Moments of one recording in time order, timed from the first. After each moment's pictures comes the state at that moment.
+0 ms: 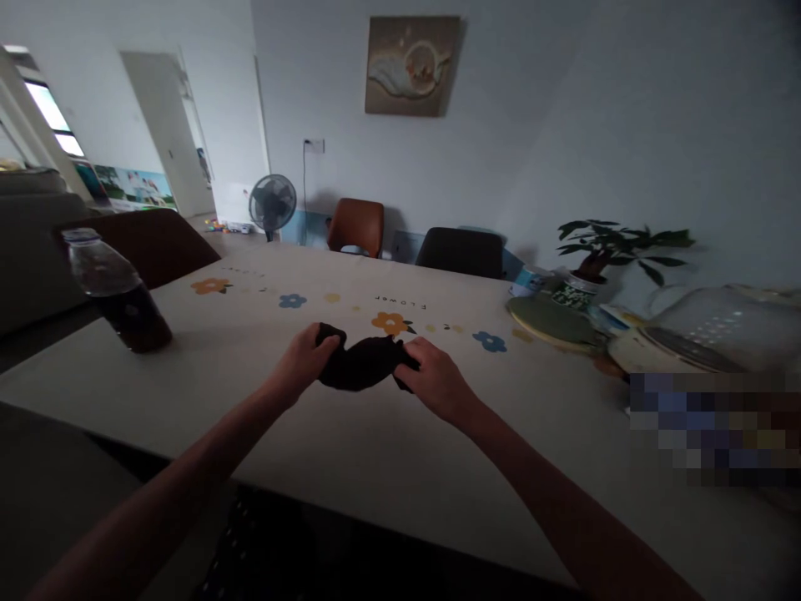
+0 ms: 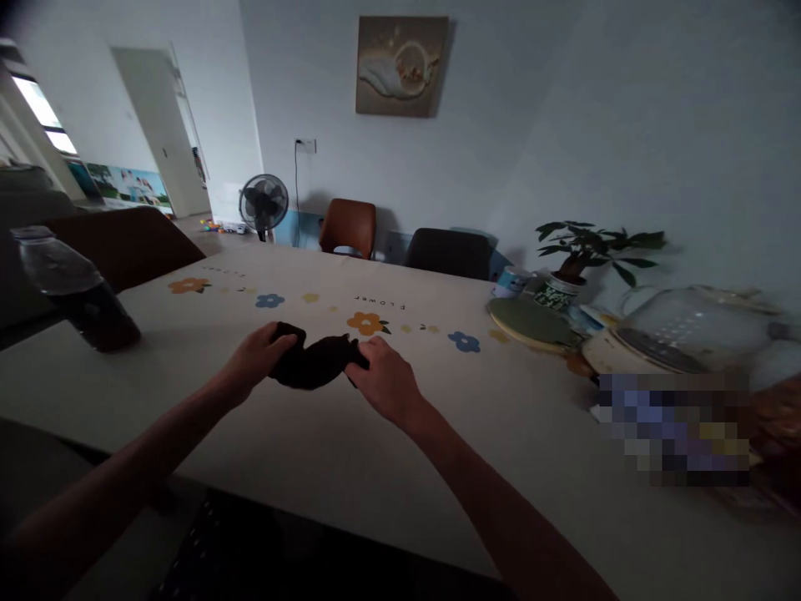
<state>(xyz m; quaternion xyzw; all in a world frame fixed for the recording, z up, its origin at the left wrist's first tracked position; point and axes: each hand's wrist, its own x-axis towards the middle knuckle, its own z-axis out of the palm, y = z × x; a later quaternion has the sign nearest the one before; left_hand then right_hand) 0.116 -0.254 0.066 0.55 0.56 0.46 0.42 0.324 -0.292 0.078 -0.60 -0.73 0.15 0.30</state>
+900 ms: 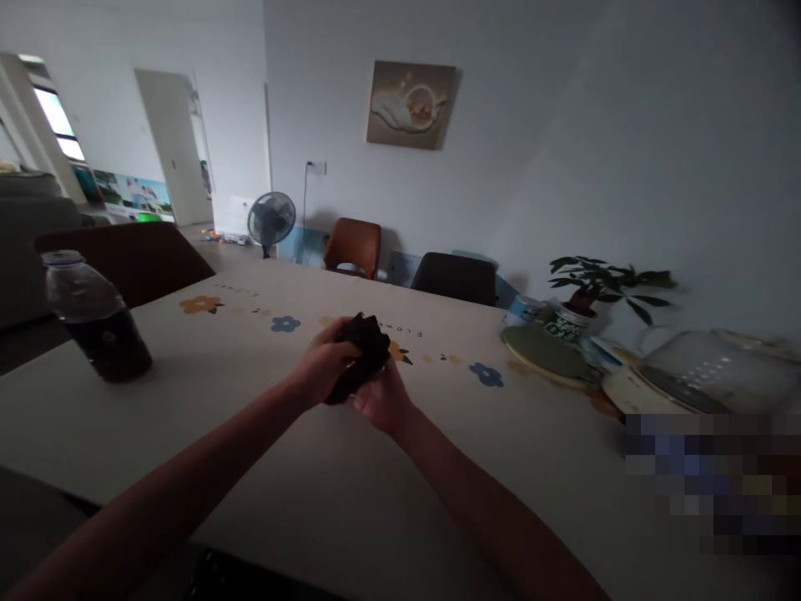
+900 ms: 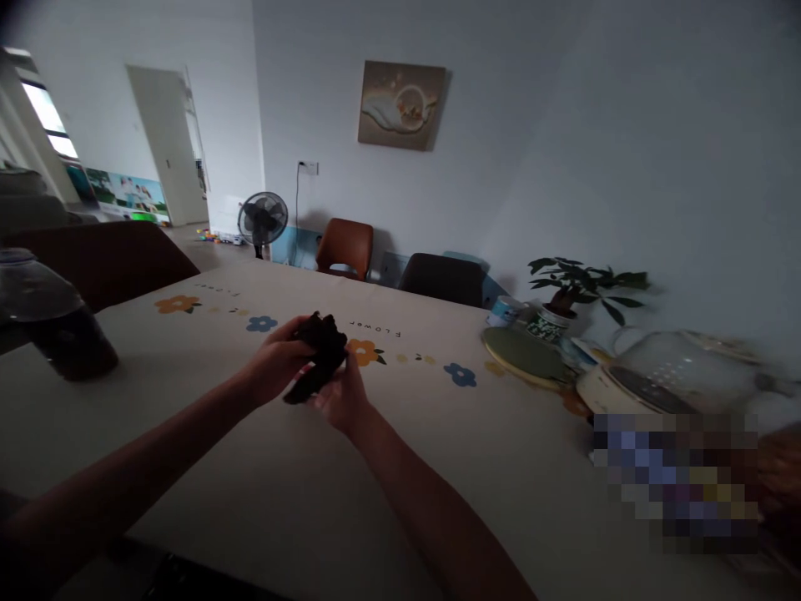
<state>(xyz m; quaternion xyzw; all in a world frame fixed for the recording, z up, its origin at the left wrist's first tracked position) 0.155 -0.218 0.087 0.42 0.29 0.56 0.65 0.273 -0.219 0.038 -0.35 -0.29 0.74 0.49</state>
